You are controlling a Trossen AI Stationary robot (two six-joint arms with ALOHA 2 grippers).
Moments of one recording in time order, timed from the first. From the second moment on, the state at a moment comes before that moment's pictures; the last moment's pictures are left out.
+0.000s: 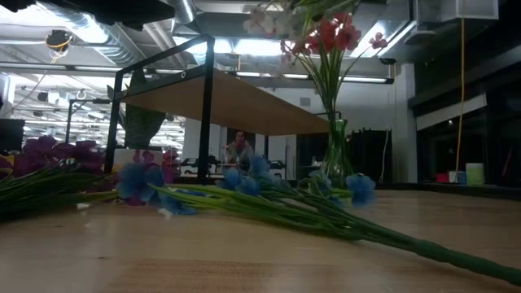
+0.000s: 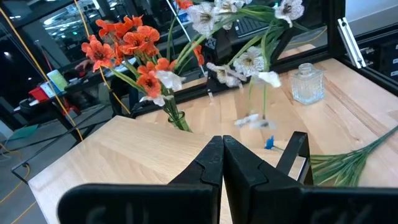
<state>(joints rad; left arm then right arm) -0.33 0.77 0.45 0.16 -0.45 0.25 0.70 1.90 1.92 -1.57 0.66 1.35</state>
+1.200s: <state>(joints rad) -0.33 0.77 0.45 0.16 -0.45 0.25 0.94 1.32 1.03 -0.88 1.25 1.10</state>
